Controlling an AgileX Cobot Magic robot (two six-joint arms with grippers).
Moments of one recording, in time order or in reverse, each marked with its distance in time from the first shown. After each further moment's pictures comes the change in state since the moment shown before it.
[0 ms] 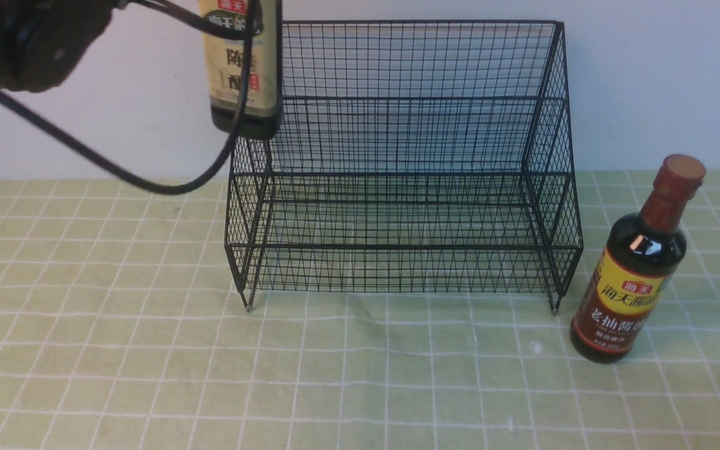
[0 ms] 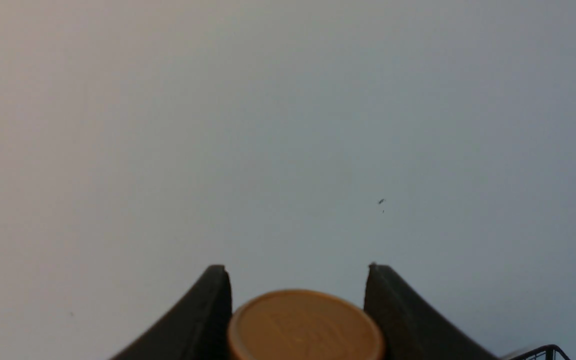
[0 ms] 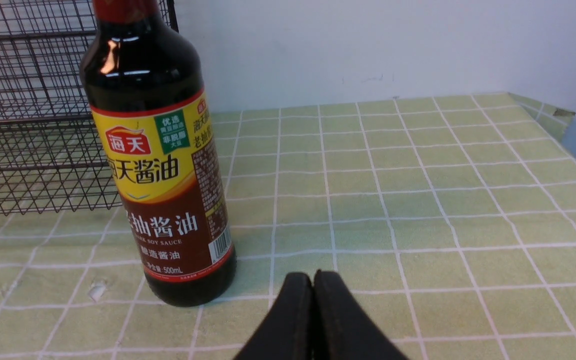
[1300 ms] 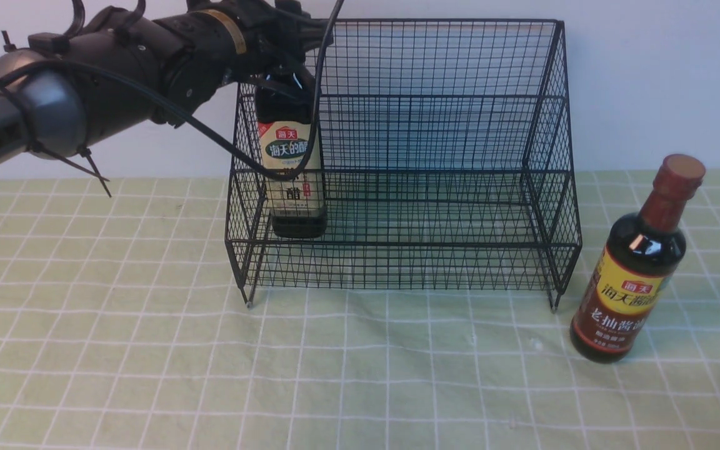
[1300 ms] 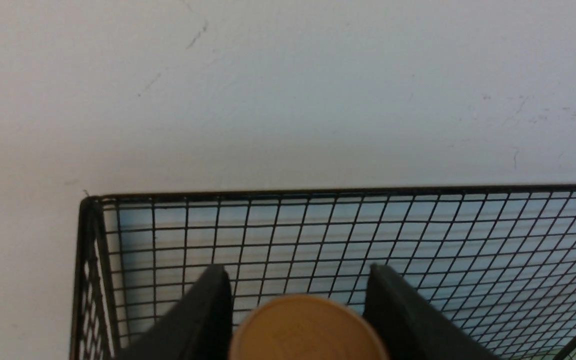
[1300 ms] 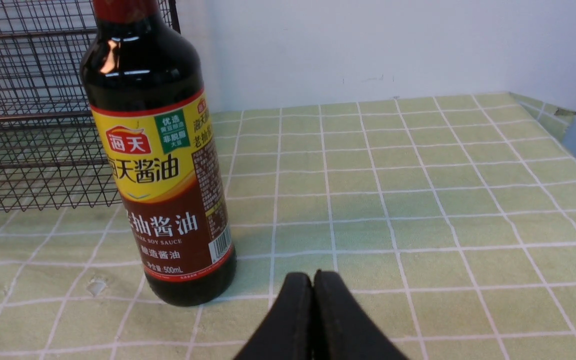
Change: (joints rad) right arm 0.000 0.000 0.000 0.000 0.000 0.000; left arm -0.010 0.255 -0.088 -0.178 0.287 -0.089
